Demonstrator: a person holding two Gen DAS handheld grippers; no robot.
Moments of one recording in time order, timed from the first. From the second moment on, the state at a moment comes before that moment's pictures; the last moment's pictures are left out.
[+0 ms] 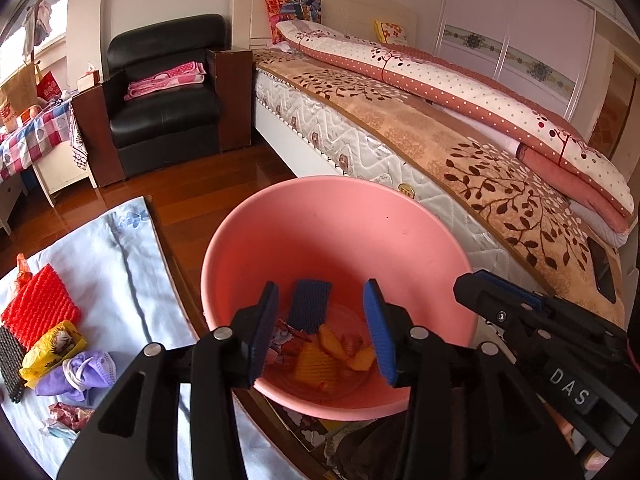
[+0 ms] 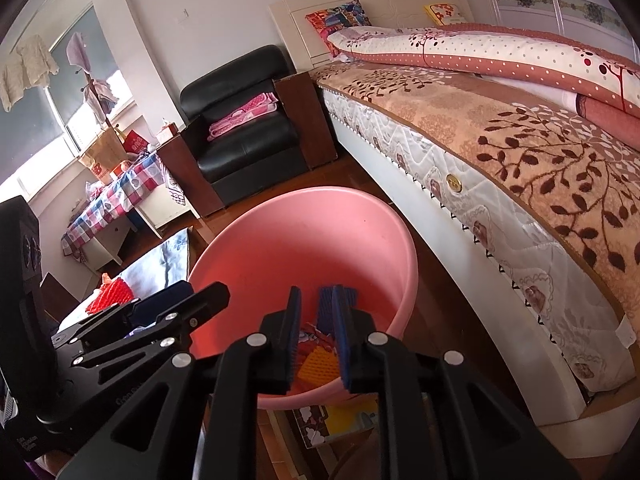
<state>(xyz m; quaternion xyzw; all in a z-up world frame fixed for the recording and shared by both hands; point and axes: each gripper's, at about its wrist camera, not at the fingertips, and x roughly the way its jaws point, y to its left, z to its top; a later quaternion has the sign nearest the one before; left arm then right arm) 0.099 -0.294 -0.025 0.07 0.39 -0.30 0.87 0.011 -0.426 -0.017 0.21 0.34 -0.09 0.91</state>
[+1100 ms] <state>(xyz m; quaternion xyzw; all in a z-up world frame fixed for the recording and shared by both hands) 0.066 -0.163 -0.018 0.04 0.40 -0.18 0.90 0.008 -0.307 -0.001 0.16 0.36 0.02 0.92</state>
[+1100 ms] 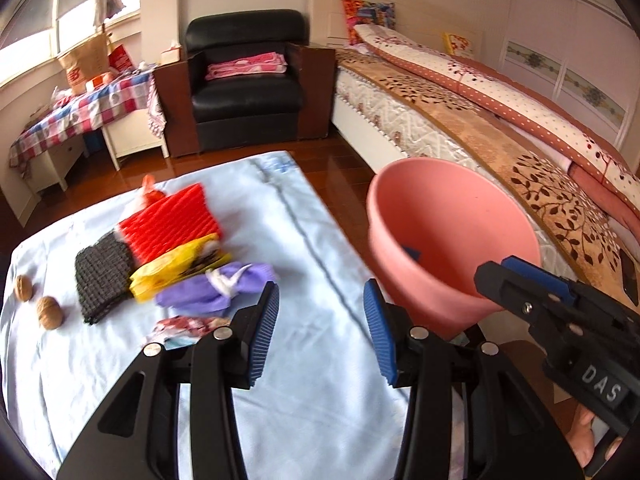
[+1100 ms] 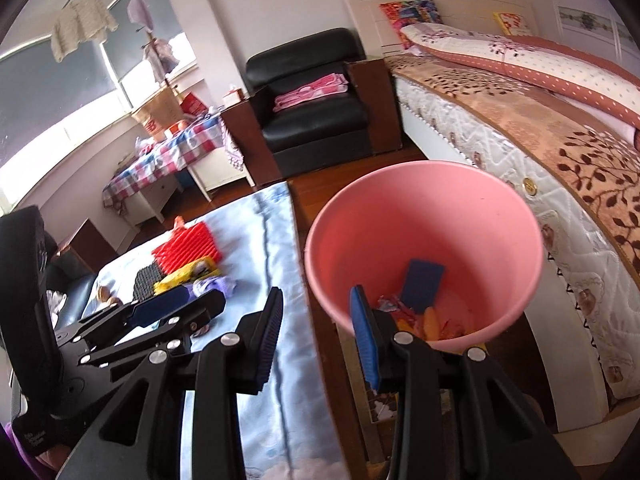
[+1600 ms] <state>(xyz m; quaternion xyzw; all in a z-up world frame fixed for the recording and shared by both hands) 0.070 -0.090 -0.024 0.02 0.41 -0.12 0.91 0.023 -0.243 -0.008 0.13 0.38 0.08 0.91</state>
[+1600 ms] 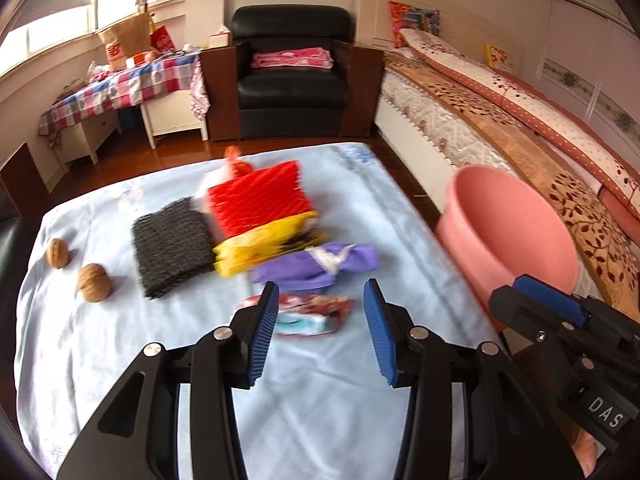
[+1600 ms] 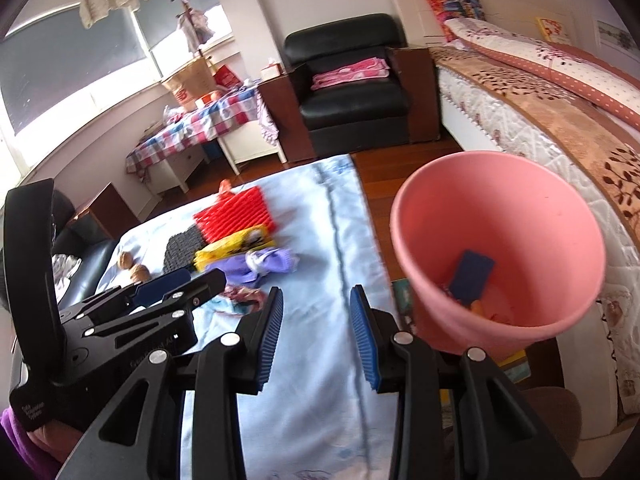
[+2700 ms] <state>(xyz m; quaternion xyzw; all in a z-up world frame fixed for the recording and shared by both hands) 0.146 0.030 -0.061 -0.12 0.47 0.02 0.87 0.051 -0.205 -0.042 0.12 0.42 0.16 0.89</state>
